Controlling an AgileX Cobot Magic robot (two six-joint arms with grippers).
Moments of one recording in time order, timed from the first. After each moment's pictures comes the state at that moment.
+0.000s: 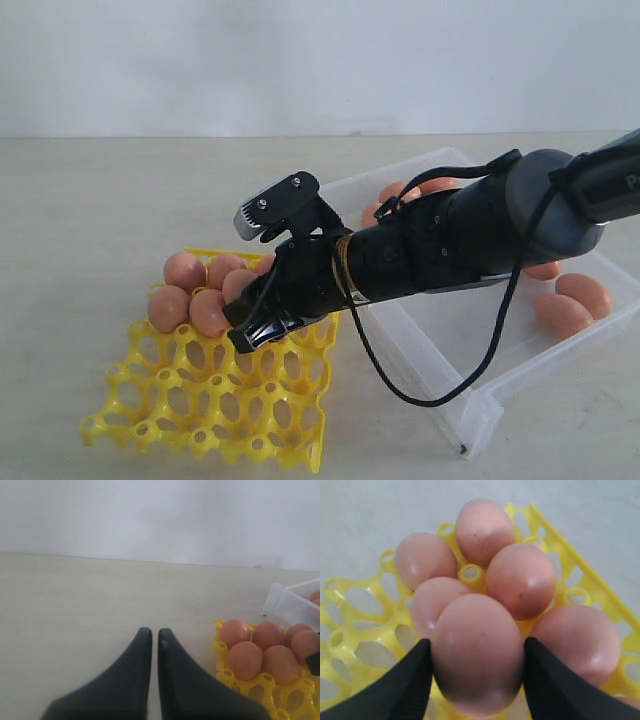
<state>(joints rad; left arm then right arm) -0.02 0.00 0.00 -0.26 0.26 0.18 0.54 1.95 -0.99 -1.17 -0.40 1.04</state>
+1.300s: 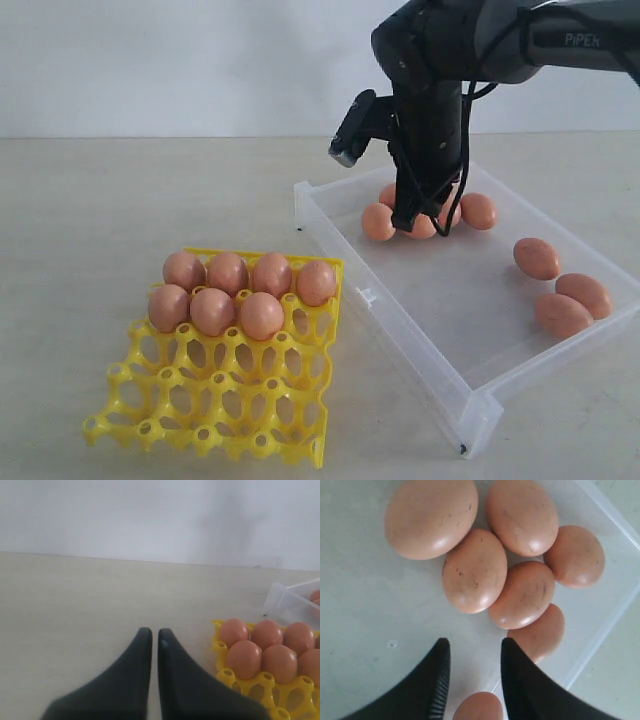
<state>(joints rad) -0.02 0.00 0.00 -0.26 0.26 0.18 0.36 2.15 -1.74 -0.38 1.08 -0.43</state>
